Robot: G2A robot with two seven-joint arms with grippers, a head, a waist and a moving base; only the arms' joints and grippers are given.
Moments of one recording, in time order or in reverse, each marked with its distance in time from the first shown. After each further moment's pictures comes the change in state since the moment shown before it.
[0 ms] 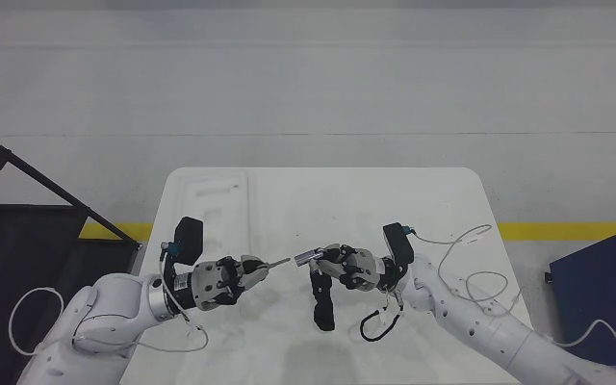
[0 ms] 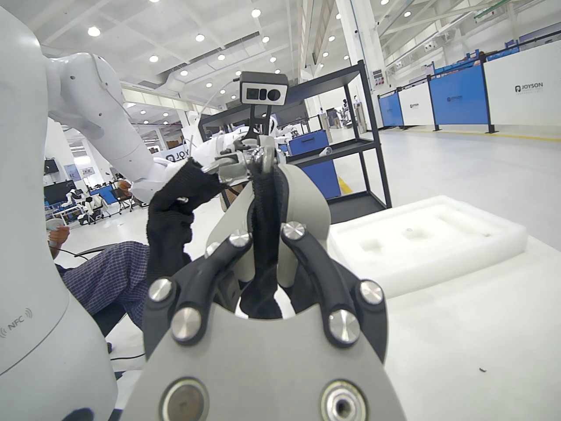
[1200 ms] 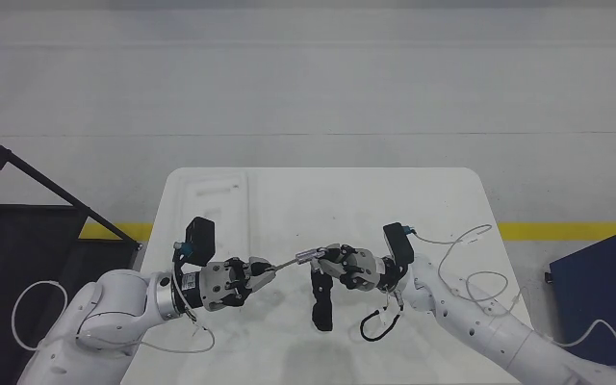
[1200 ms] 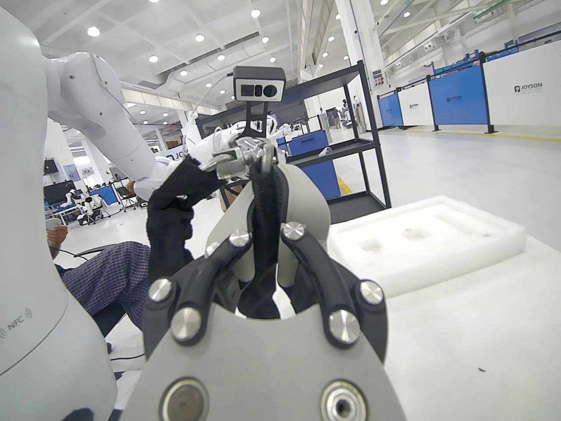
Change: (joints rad) left arm -0.032 0.017 0.034 -0.023 0.029 0.024 -0.021; right arm 0.000 0.000 0.000 0.000 0.000 0.000 0.000
